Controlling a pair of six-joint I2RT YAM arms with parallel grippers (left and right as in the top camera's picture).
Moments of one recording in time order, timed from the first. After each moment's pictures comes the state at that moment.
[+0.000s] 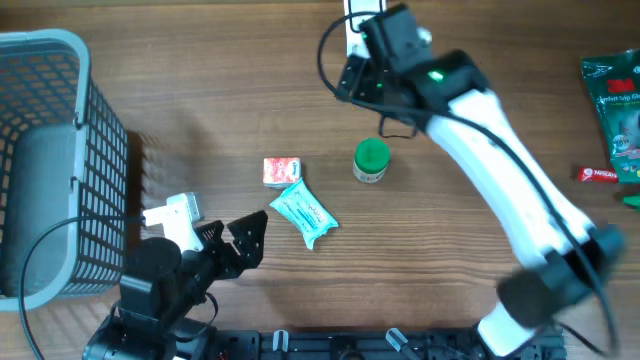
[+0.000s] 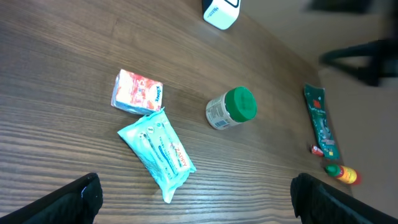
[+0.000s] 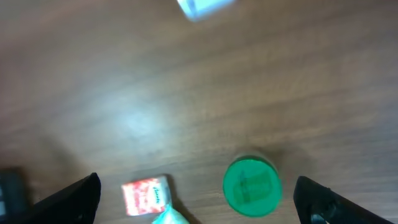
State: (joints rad) left arm -0.30 0.40 0.64 -0.79 0.18 -0.70; right arm 0.50 1.82 1.79 -1.05 0.10 0.78
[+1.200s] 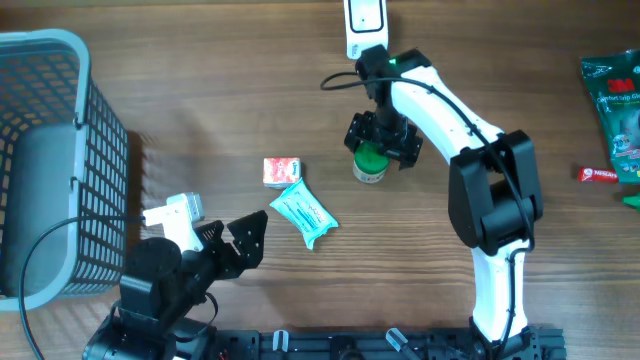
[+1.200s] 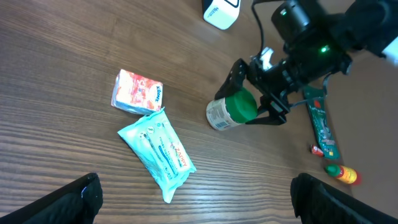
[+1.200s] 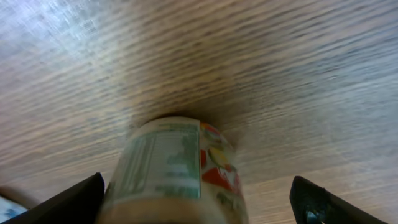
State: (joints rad) left arm -0.30 0.40 0.64 -0.79 0.18 -0.70; right arm 0.41 2.22 1.77 -1.23 -0.11 0.75
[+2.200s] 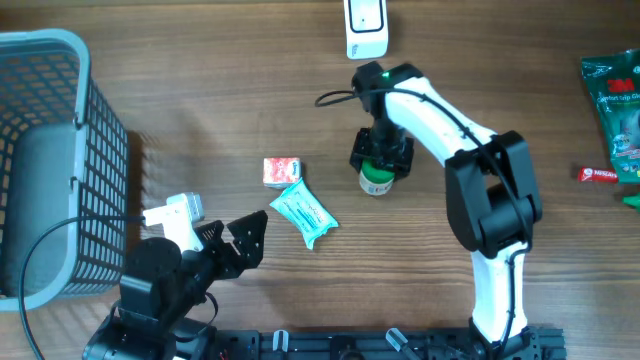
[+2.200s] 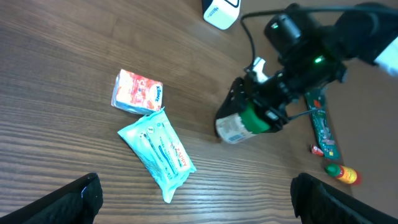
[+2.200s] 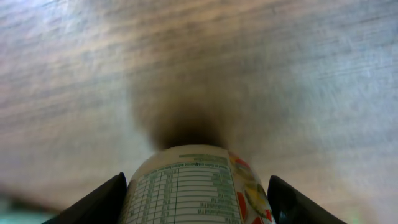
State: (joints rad) left arm -0.30 0.40 0.64 -0.79 0.18 -0.70; right arm 0.41 2.21 1.71 -1.27 -0.15 0.65
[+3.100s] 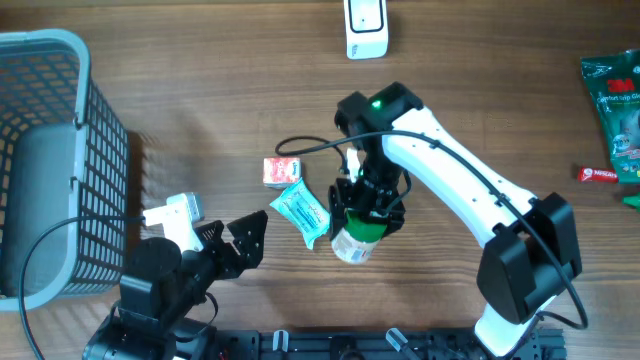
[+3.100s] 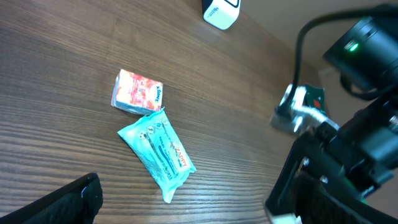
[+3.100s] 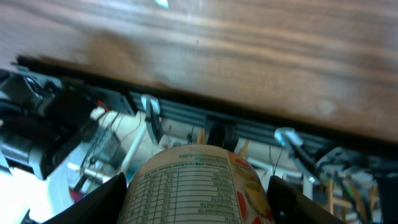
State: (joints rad) left arm -0.30 0.40 0.64 -0.79 0.18 -0.70; right arm 0.62 1.88 1.57 -1.61 -0.56 0.45
